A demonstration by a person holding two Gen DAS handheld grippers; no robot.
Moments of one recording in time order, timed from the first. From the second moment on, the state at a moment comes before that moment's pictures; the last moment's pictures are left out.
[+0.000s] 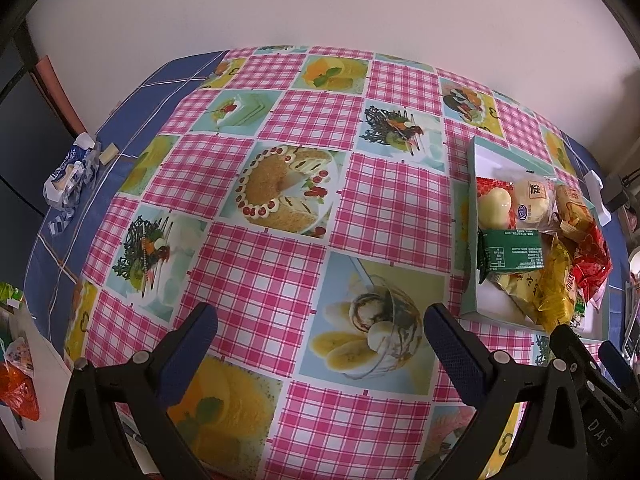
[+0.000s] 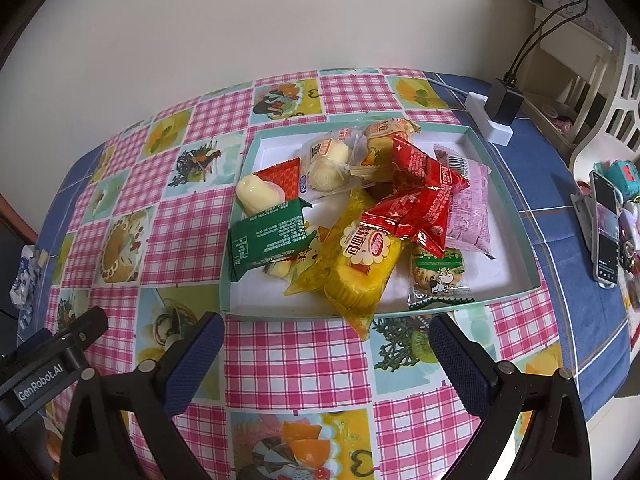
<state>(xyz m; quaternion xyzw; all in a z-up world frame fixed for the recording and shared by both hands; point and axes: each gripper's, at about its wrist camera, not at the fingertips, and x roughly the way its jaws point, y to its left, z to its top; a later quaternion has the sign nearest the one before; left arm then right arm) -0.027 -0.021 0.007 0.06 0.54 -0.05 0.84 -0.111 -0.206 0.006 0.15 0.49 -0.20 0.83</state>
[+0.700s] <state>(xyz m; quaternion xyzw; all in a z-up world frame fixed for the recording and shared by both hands) -0.027 -0.020 0.005 0.06 0.55 -0.05 0.83 -0.111 -0.205 0.005 0.15 0.50 -0.19 0.83</state>
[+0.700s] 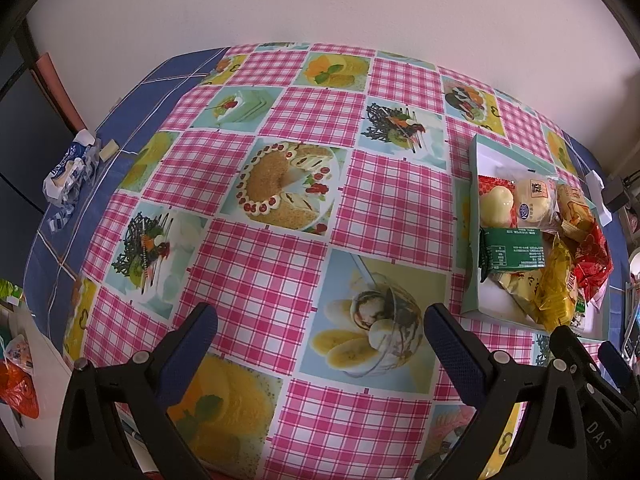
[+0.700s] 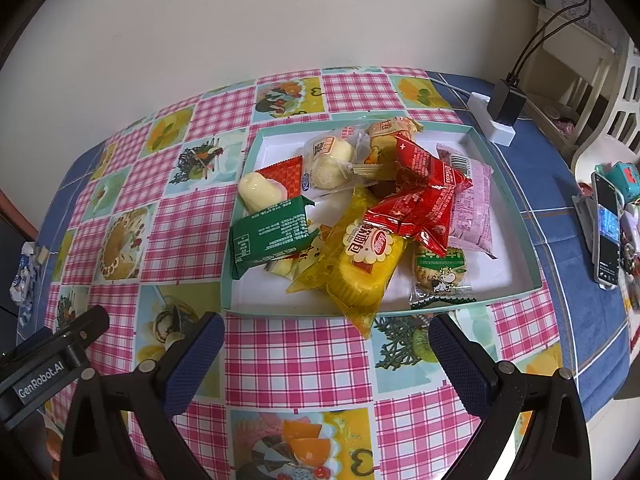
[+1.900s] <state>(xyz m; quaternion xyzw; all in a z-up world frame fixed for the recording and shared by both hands) -0.026 -0.020 0.007 0.06 0.54 -0.04 0.84 -0.111 -0.206 0.005 0.15 0.50 -0.19 0.83</state>
